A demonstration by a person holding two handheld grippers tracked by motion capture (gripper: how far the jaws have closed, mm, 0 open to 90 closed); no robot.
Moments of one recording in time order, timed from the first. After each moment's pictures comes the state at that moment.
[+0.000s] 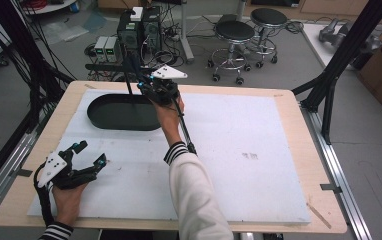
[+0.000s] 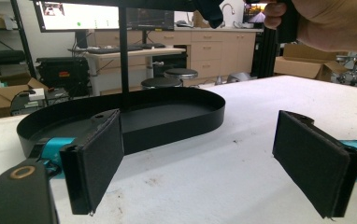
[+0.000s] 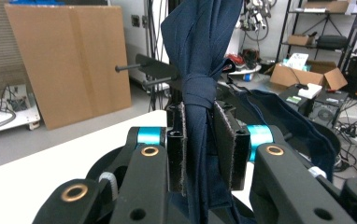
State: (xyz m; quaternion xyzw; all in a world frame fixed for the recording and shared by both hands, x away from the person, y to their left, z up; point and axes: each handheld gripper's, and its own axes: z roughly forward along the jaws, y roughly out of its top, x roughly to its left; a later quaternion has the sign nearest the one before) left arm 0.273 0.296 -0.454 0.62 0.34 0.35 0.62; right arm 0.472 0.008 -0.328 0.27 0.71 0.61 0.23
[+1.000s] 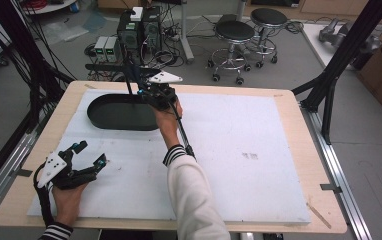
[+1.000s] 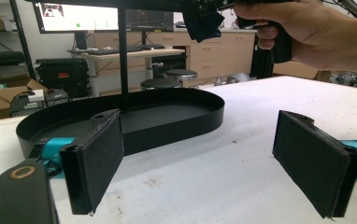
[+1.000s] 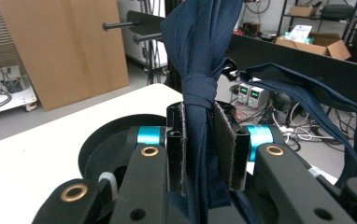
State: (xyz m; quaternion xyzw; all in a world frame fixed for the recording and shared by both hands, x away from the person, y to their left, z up) left arm 0.272 0.297 -0.454 0.62 0.34 0.35 0.62; right arm 0.478 0.014 -0.351 0.30 0.73 0.57 0.21
